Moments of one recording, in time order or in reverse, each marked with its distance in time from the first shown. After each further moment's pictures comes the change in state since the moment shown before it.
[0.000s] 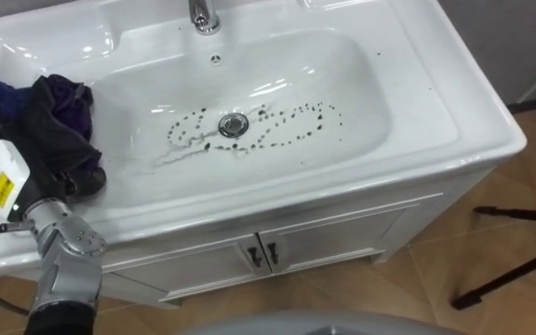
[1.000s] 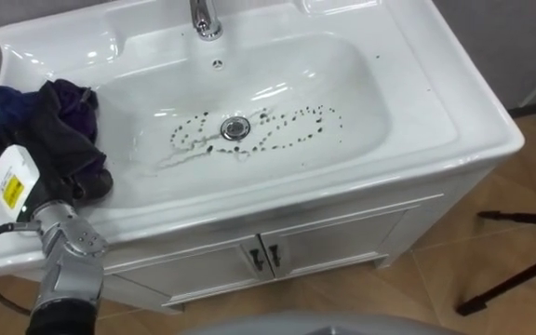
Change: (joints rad) left arm -0.022 -0.003 0.000 0.103 0.000 -0.005 -0.103; right arm -0.011 -0.009 0.001 0.014 -0.001 0.067 0.017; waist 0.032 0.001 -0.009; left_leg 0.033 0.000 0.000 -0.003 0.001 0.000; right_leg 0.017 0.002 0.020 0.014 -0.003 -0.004
